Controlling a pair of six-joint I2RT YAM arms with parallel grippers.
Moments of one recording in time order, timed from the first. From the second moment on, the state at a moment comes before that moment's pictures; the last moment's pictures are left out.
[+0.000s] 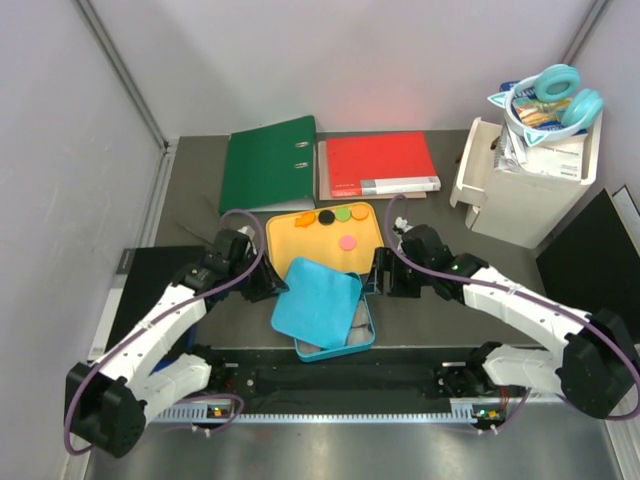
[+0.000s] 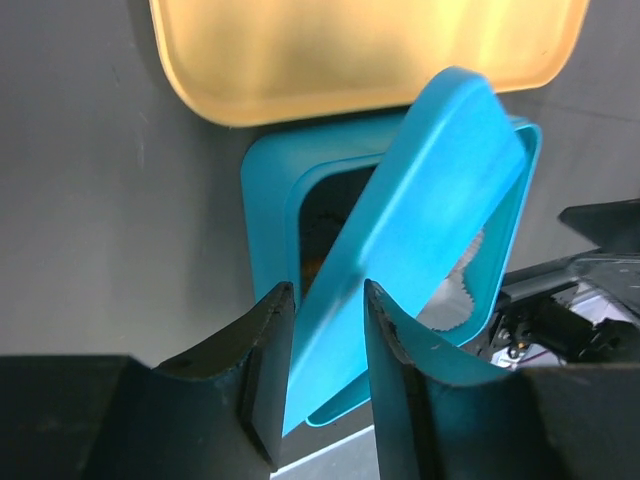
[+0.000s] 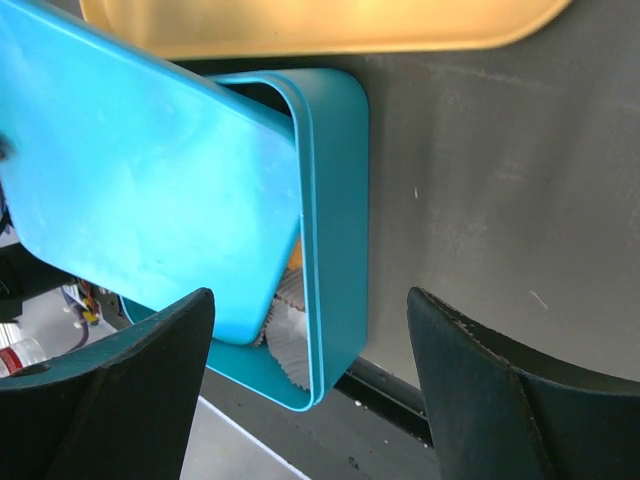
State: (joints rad) left arm -0.41 0.96 0.67 -0.62 0.25 -0.81; right arm 0.67 1.15 0.70 -0.41 -0.22 0.71
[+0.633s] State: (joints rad) left arm -0.43 1.04 0.64 -0.60 0.17 -0.81; right arm 0.67 1.17 0.72 -0.42 -0.21 0.70
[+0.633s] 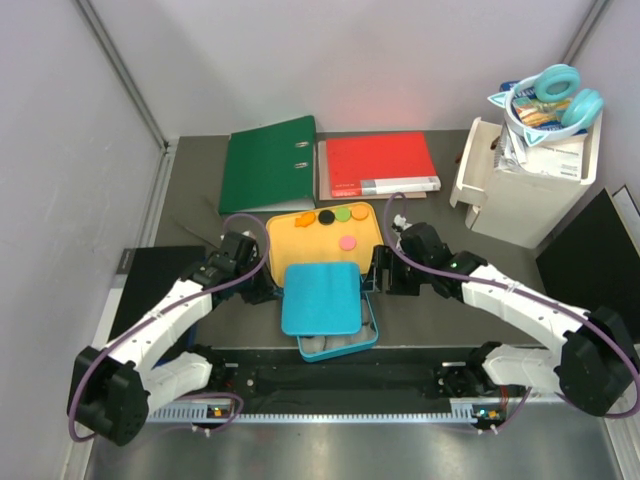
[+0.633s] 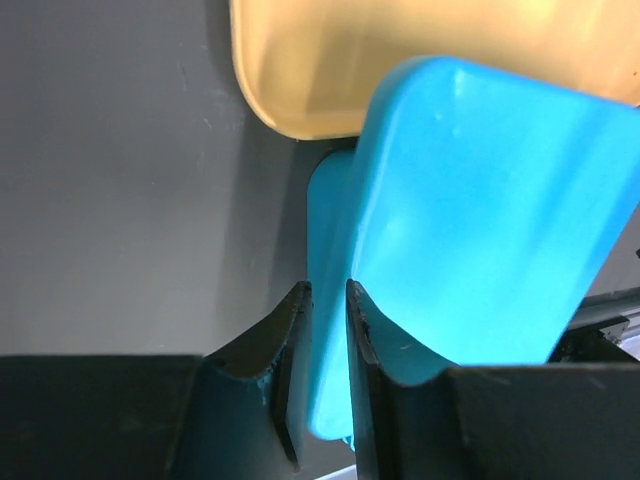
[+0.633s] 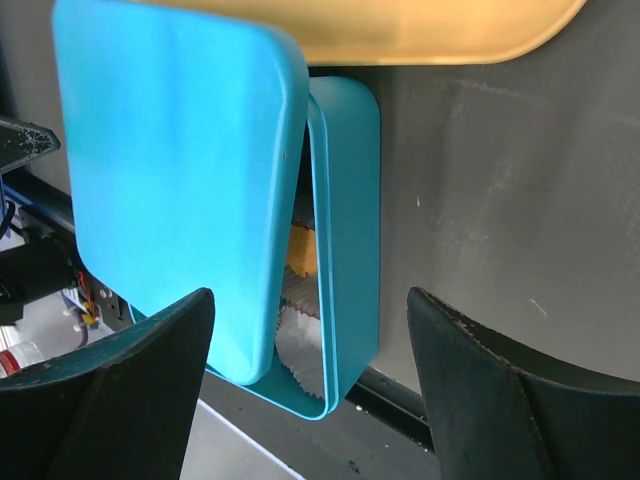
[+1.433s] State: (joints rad) left arm -0.43 1.12 0.65 -0.55 0.12 -0.82; right arm 0.67 1.17 0.76 -0.44 -0.19 0.69
